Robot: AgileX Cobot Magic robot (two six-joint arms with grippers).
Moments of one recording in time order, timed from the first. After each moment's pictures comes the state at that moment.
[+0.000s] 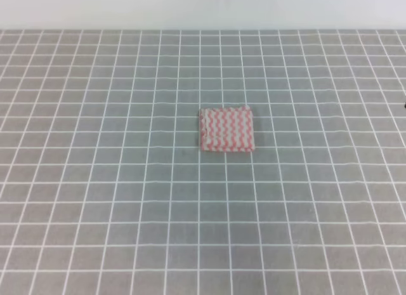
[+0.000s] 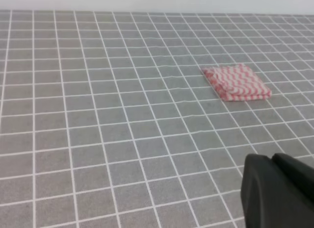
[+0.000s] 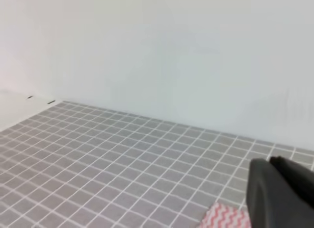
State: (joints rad) left arm -0.55 0.13 -0.56 0.21 0.86 -0.29; right arm 0.55 0.67 -0.65 0.51 0.13 -0.37
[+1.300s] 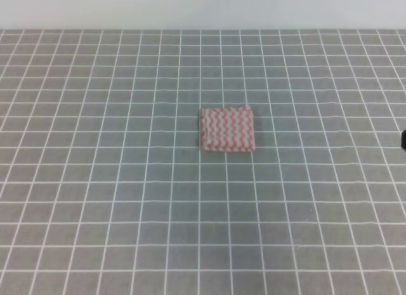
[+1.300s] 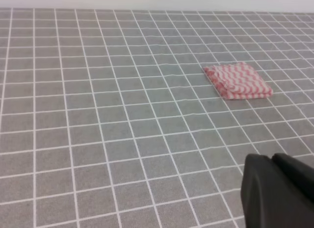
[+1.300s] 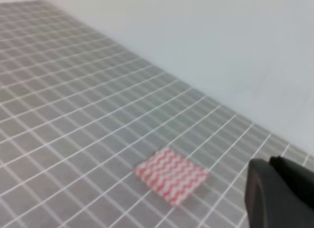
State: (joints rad) left arm -0.55 0.12 -0.56 0.20 0.87 -0.29; right arm 0.53 0.62 -0.63 0.24 0.31 -0.42
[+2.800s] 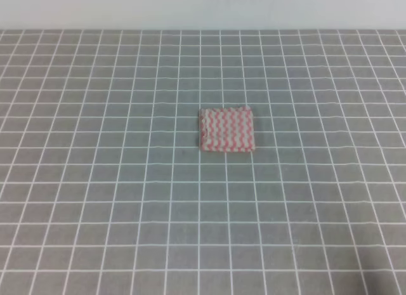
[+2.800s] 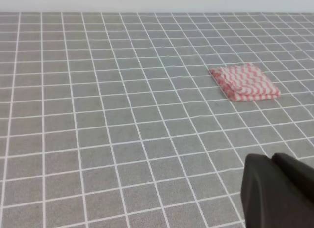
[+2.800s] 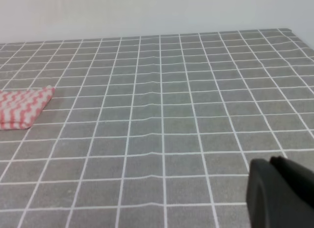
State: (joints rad) left arm -0.55 0.12 -0.56 0.22 0.87 -0.29; right arm 0.03 -0.02 0.02 0.02 0.27 0.08
